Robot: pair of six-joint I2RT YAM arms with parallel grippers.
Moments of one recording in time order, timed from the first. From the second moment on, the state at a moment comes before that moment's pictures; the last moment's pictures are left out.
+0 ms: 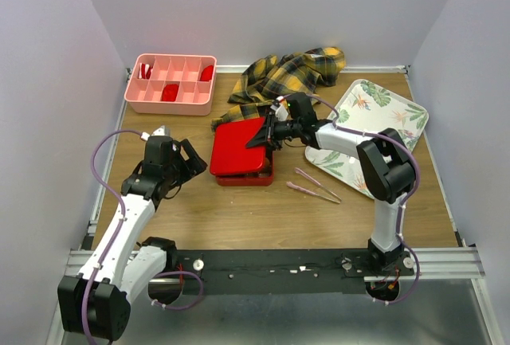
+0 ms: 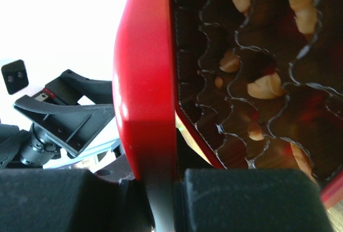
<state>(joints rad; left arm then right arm) -0.18 0.87 0.66 -0.54 0.04 -0.68 0.54 1.98 1.27 0.09 -0.80 1.01</state>
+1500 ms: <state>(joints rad) -0.18 1.44 0.78 -0.14 0.40 -0.58 0.49 1.93 1.21 0.06 -0.78 0.95</state>
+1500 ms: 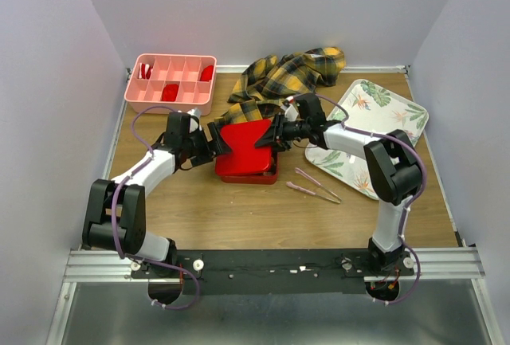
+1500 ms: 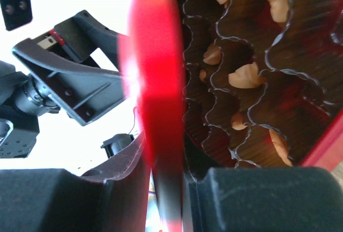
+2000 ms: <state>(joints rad) -0.19 1.48 0.84 -0.11 0.43 -0.58 0.47 1.93 1.23 -0.06 -0.73 0.84</state>
